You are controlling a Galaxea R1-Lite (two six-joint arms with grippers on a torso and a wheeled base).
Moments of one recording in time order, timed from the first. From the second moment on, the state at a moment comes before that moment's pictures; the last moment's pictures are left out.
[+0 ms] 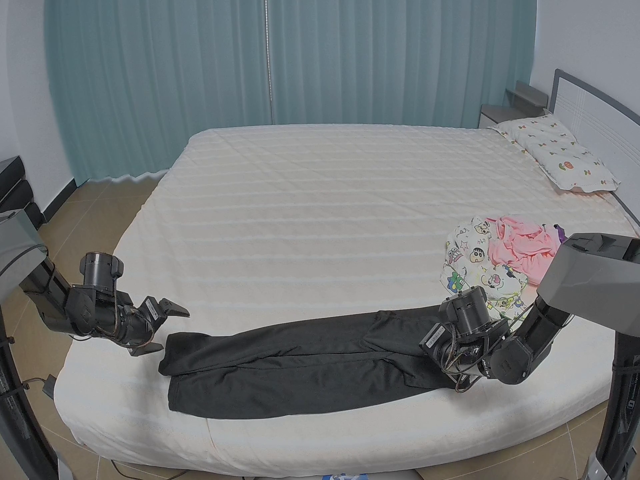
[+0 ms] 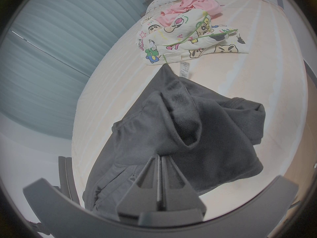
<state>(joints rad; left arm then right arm) 0.10 2.06 -0.79 -0.39 -0.40 -0.71 0.47 2.22 -0.75 -0.65 -0.20 1.15</state>
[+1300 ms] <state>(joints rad) 0.00 2.13 -0.76 -0.25 -0.18 -0.64 0.42 2.15 -0.71 -0.83 -0.21 1.07</state>
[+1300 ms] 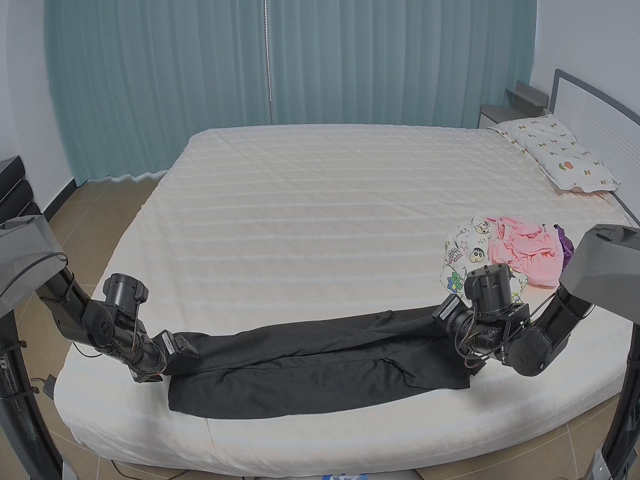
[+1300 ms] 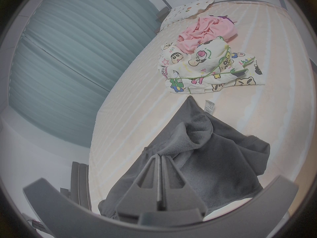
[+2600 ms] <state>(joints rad) 0.01 2.08 -1.07 -0.18 -0.11 -0.88 0.31 2.14 -0.95 -0.81 -0.09 0.98</state>
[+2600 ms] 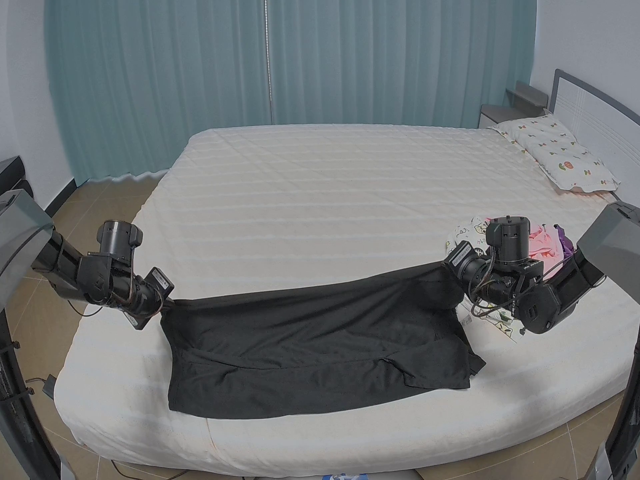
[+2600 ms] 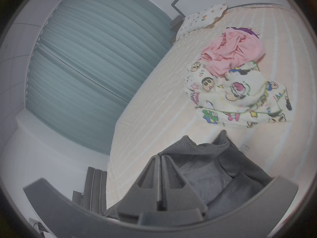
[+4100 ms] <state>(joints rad) -0.02 2.16 -1.00 -0.16 -0.10 -0.73 0.27 2.33 -0.74 -1.03 -0.02 0.74</state>
